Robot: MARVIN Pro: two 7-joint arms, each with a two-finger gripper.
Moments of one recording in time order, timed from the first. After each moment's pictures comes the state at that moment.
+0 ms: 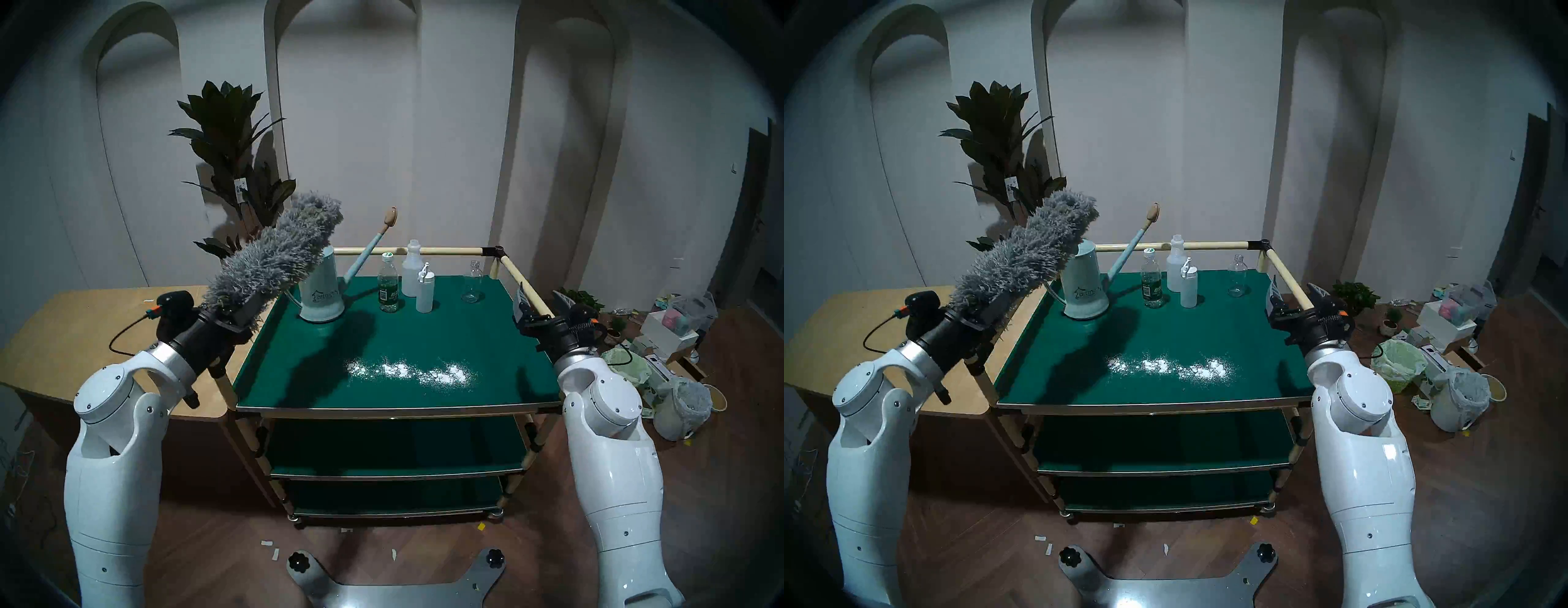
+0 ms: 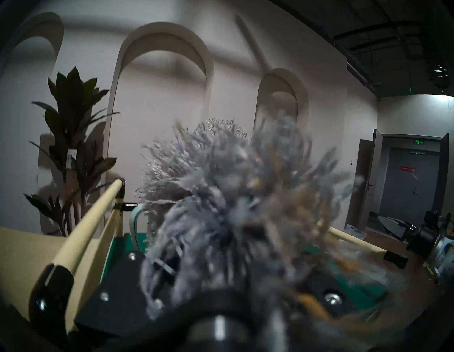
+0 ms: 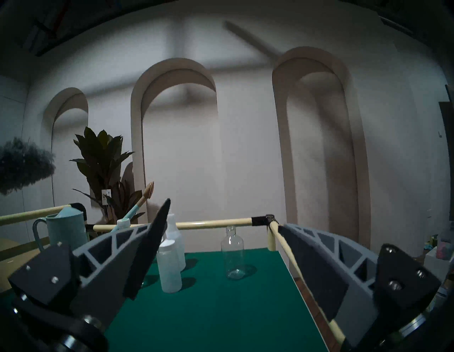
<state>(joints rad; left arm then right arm) 1.77 -1.22 -1.88 -2.07 -0.61 0.40 -0.41 -1.52 -1.41 1.73 -1.72 0.28 0.01 0.20</state>
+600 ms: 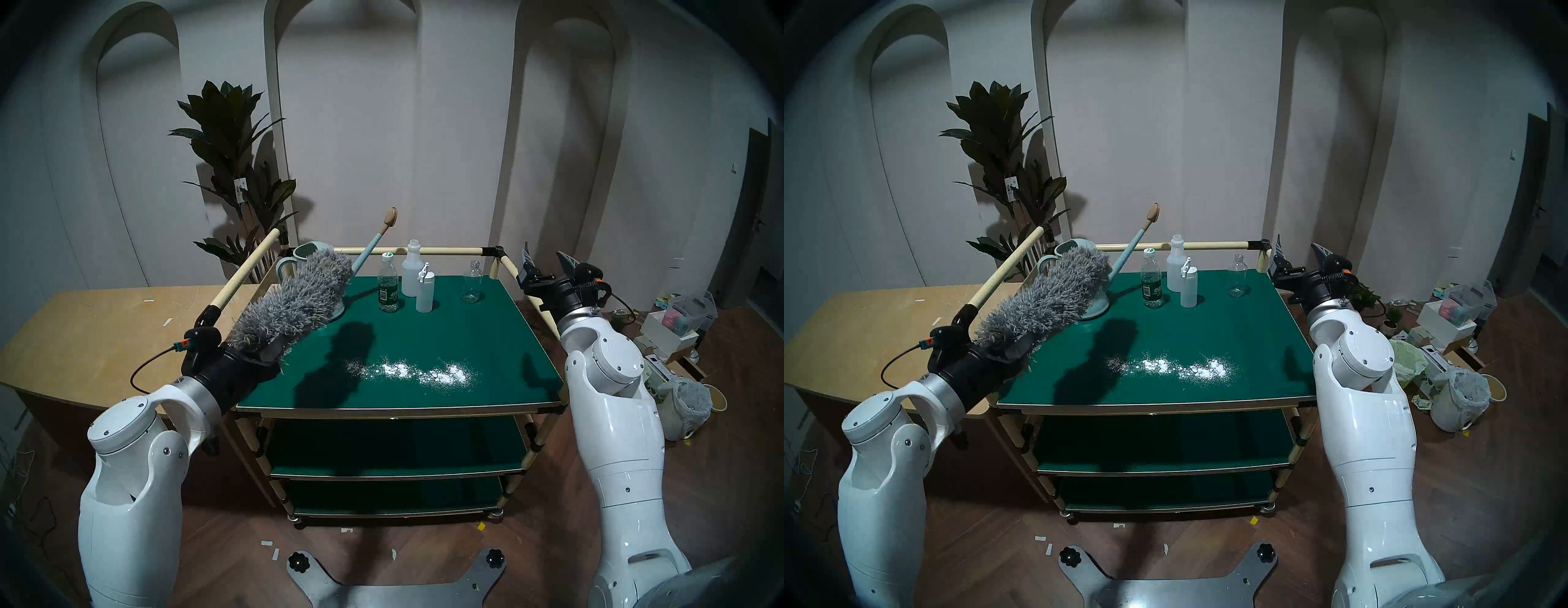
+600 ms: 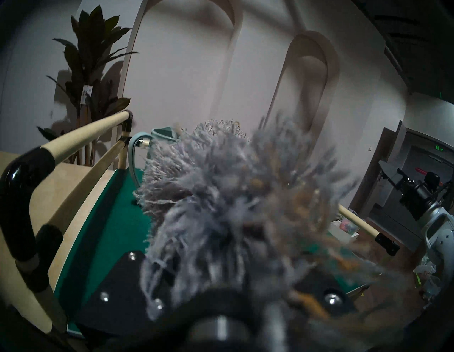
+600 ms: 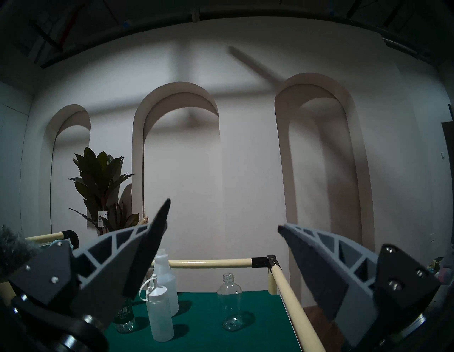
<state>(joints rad) 1.93 -1.32 -1.82 -2.25 -0.60 0.60 -0.19 -1.34 -1.38 1.70 -1.64 0.29 0.01 0.19</state>
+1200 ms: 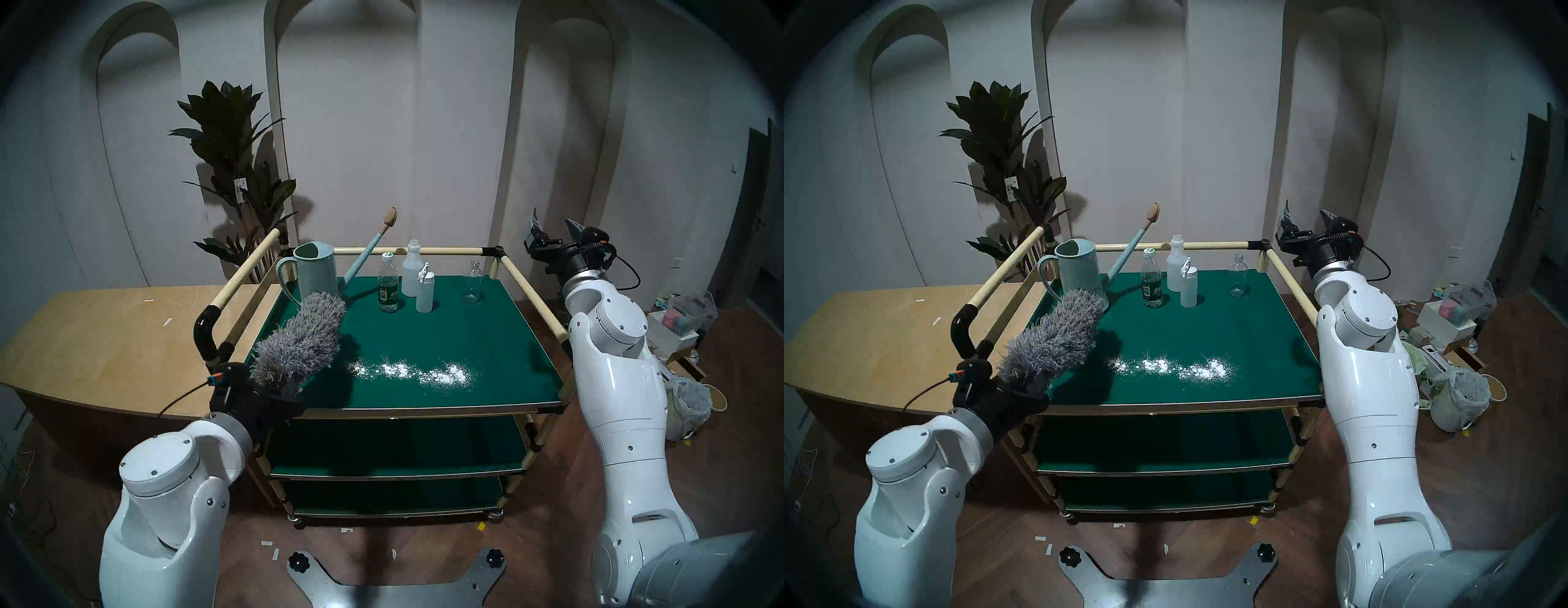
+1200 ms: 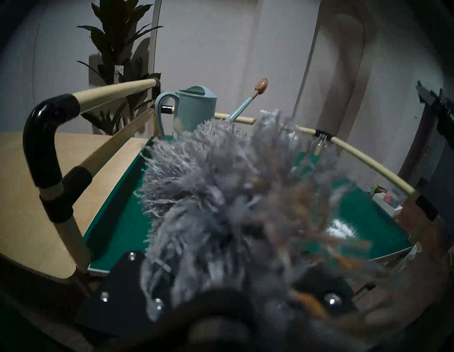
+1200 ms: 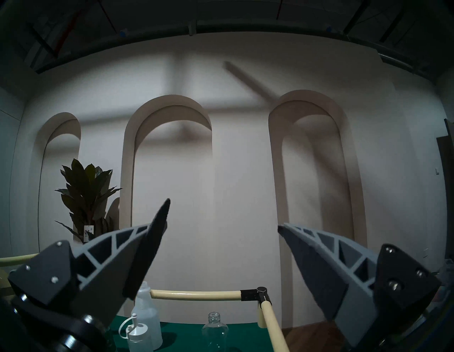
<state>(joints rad) 2.07 -1.37 -1.63 -2.33 -0.36 0.62 0.08 -1.18 -1.34 1.71 -1.54 0.27 0.05 0.14</state>
